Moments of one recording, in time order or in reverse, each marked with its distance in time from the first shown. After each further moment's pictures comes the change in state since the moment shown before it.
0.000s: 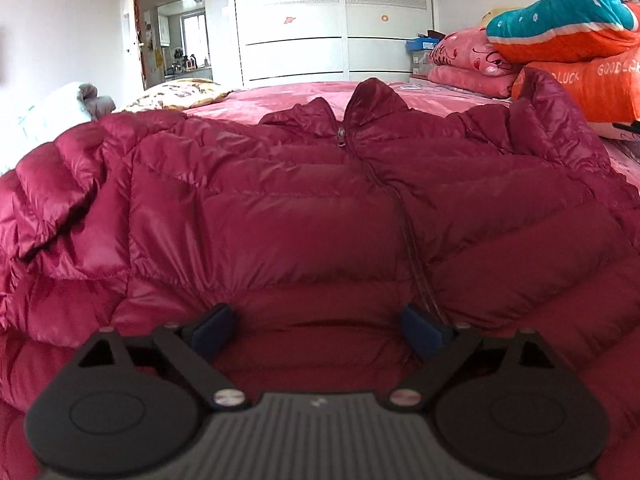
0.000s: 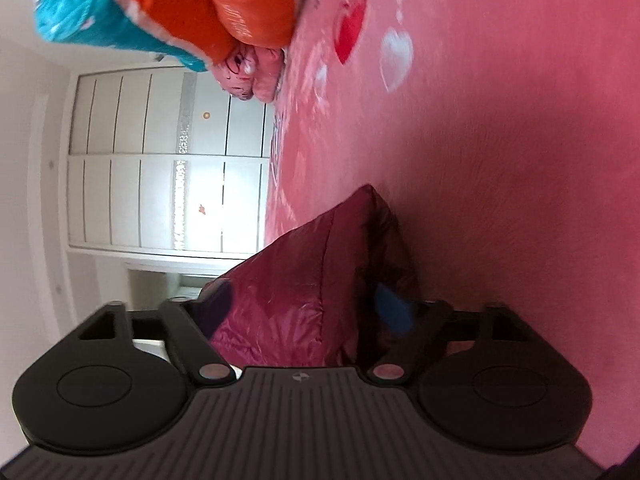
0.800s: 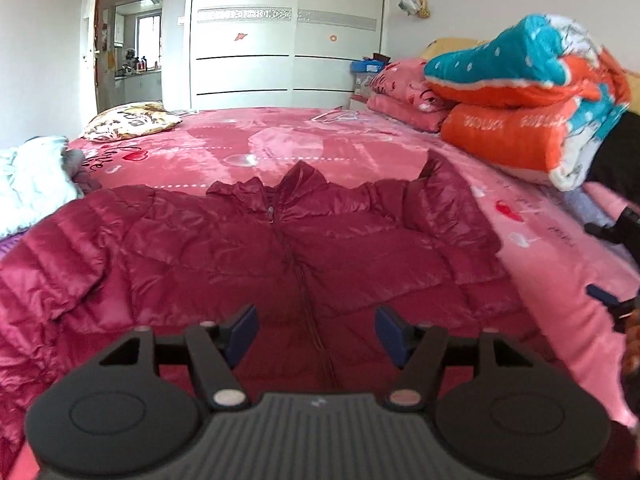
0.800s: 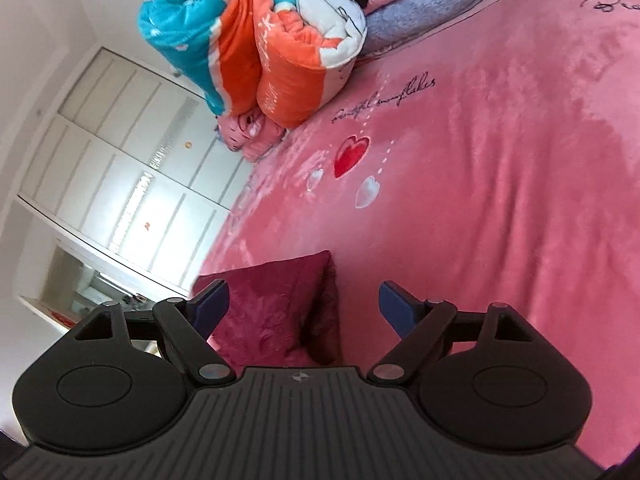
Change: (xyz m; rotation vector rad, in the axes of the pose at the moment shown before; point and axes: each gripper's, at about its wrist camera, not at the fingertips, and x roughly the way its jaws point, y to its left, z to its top) left arm -0.095 -0.012 0.061 0.004 -0.023 -0.190; right arm -0.142 0.066 -0.047 -0.410 -0.245 -0.249
